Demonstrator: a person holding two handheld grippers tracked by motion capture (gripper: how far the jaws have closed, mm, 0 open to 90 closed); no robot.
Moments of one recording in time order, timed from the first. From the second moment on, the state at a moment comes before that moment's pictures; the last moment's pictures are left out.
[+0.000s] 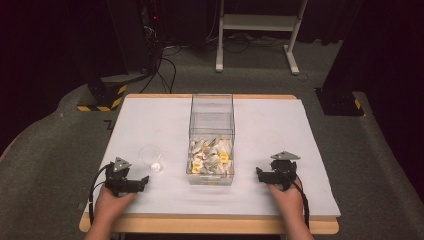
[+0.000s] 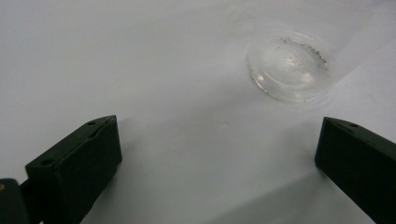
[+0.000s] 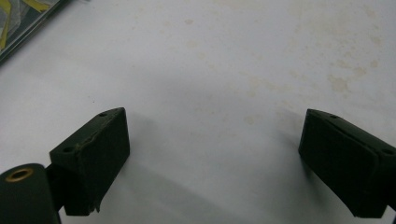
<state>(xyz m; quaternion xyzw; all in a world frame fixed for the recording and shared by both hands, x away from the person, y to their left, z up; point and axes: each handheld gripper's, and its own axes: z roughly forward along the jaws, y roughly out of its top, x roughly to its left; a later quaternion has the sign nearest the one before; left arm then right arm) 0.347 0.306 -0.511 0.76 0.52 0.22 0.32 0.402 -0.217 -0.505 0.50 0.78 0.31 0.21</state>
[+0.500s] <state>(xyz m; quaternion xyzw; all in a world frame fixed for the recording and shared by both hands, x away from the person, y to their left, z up) 0.346 0.304 -0.511 0.76 0.52 0.23 0.31 0.388 -0.221 -0.504 0.50 0.78 0.31 0.21</state>
